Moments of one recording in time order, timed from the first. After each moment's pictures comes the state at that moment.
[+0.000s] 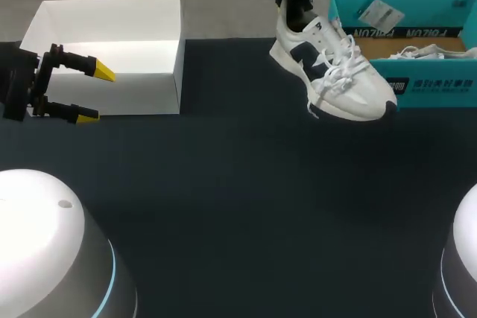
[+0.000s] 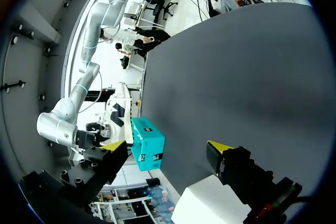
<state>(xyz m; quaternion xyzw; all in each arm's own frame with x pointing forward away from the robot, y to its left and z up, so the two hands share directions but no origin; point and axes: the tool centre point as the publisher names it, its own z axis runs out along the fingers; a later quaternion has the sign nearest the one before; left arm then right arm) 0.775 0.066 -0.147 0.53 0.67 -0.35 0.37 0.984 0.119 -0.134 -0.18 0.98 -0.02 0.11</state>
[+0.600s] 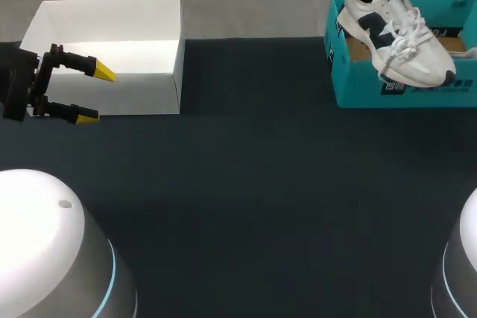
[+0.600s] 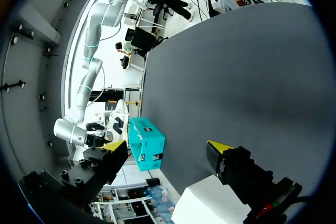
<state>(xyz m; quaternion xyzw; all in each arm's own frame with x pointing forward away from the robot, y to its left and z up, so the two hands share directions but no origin) 0.775 0.066 -0.147 0.53 0.67 -0.35 0.37 1.089 -0.040 -0.132 -0.16 0.97 -0.06 0.16</state>
